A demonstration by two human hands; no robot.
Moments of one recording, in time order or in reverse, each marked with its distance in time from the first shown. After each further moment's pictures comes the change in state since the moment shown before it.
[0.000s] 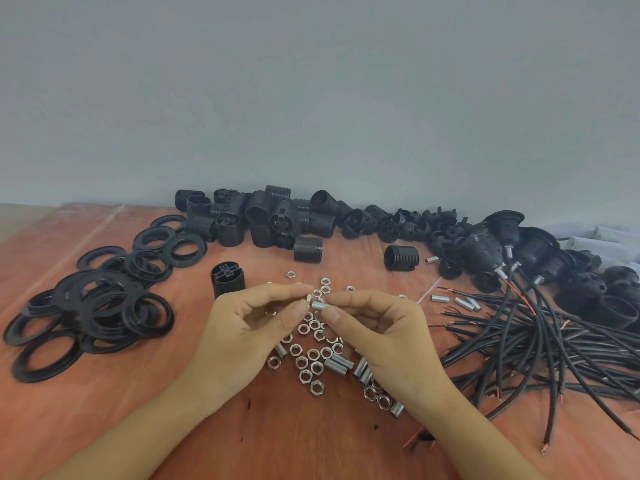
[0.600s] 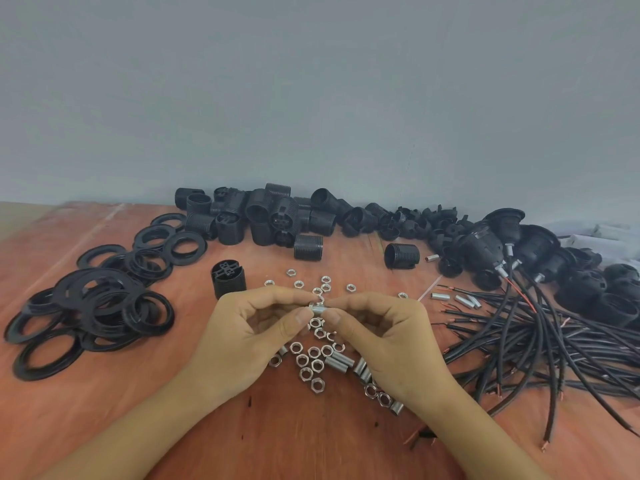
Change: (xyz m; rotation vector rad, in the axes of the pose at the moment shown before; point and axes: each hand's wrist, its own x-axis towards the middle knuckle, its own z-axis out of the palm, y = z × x) left_hand -0.001 -0.001 -0.003 0.018 -0.069 -0.001; right_hand -0.003 -0.003 0.000 -0.175 -0.007 -0.083
